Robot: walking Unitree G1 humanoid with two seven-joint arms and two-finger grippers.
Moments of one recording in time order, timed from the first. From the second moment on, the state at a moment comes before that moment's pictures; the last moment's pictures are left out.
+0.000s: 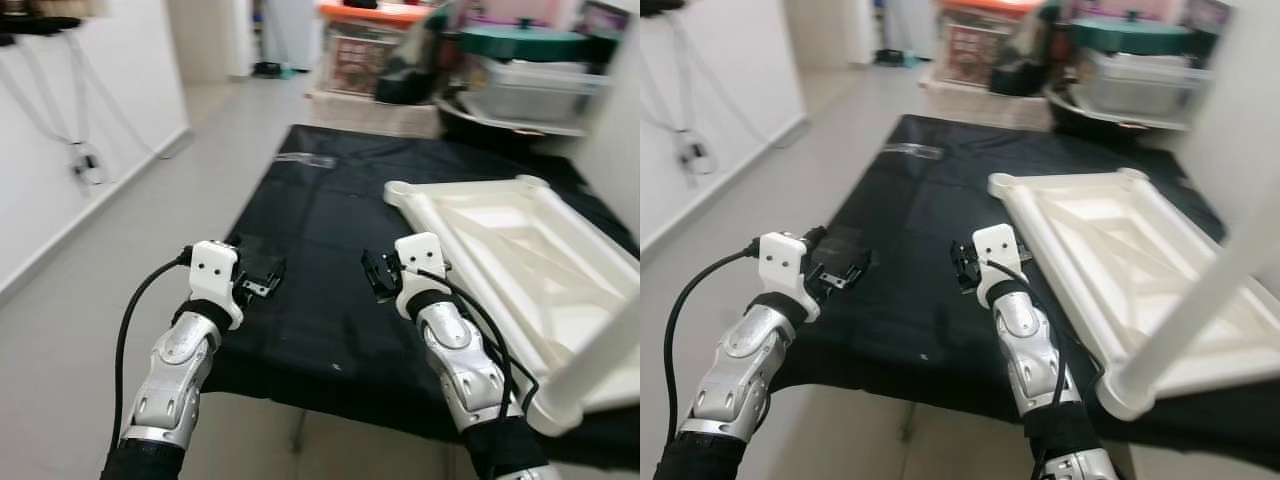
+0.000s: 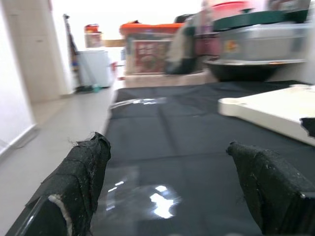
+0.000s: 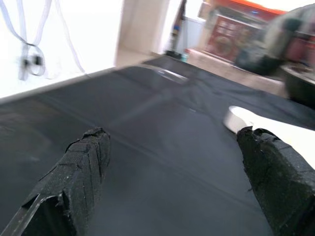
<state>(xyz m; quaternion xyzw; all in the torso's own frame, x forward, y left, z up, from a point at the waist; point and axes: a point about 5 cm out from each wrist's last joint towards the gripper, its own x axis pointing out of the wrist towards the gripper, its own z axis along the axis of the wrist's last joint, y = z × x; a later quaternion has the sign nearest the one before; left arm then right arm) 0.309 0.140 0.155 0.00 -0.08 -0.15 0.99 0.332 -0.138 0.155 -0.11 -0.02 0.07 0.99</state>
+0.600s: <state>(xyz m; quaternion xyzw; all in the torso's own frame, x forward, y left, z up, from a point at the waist) 0.309 0.138 0.153 0.00 -0.08 -0.15 0.99 0.333 -0.121 0.162 -0.08 -0.03 0.08 0.99</state>
